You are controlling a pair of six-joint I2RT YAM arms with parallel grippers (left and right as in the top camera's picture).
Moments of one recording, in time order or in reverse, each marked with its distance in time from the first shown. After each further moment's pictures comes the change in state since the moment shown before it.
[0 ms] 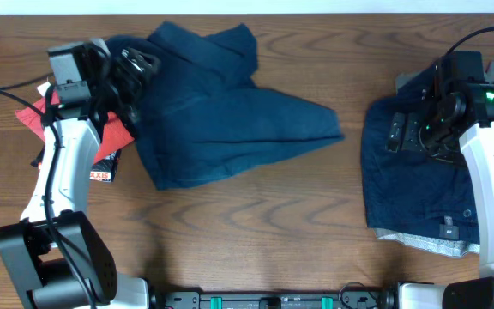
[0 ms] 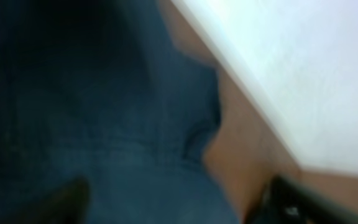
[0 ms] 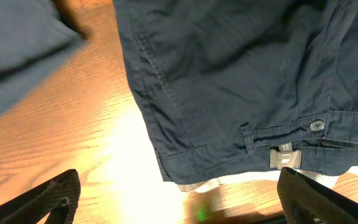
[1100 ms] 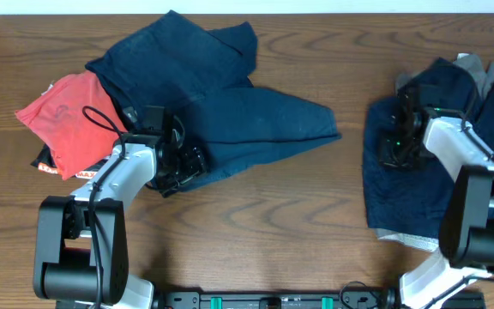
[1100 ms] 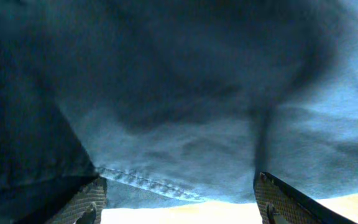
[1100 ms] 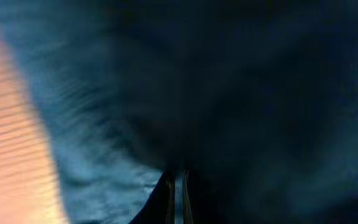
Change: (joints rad) left arm -0.279 0.035 -0.335 -0.237 -0.236 0.170; right arm -0.097 0.346 -0.372 0.608 -0.071 -0.095
